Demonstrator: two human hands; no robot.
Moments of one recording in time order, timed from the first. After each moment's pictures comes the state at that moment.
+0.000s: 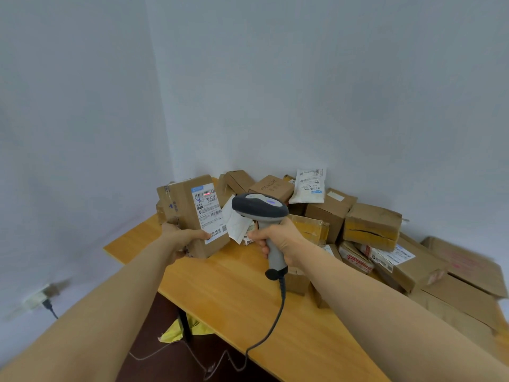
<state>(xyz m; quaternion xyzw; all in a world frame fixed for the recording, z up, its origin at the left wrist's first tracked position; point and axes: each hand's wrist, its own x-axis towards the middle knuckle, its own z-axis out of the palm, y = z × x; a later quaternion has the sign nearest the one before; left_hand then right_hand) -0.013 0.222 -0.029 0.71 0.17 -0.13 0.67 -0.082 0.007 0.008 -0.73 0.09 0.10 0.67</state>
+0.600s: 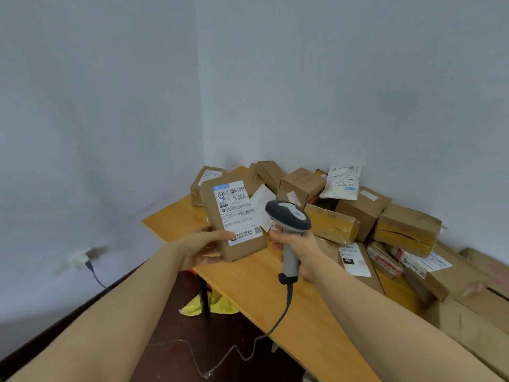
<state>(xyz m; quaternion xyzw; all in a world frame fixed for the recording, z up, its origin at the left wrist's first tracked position) -0.060 0.270 -0.047 0.64 0.09 -0.28 0.71 -0.091 0.041 -0.040 -0.67 0.20 0.05 0.72</state>
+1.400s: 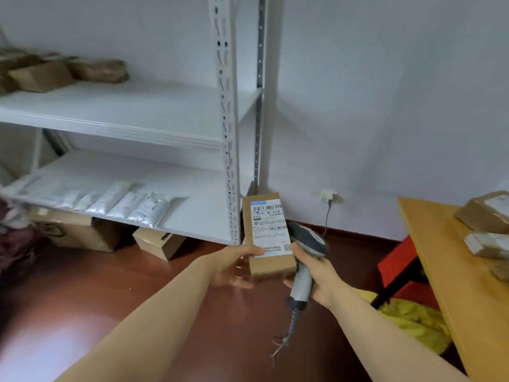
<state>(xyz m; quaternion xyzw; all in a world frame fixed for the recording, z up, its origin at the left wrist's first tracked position) -0.527 0.452 -0.092 0.49 0.42 0.00 0.77 -0.367 0.321 -0.094 -0.58 -0.07 0.53 0.61</state>
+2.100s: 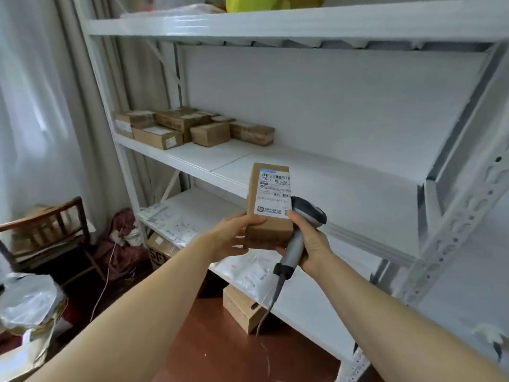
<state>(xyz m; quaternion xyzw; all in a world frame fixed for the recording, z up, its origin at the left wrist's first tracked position) -0.824 0.798 0.033 0.49 0.48 0.30 0.66 -0.652 0.753 0.031 -0.52 -0.21 0.56 0.60</state>
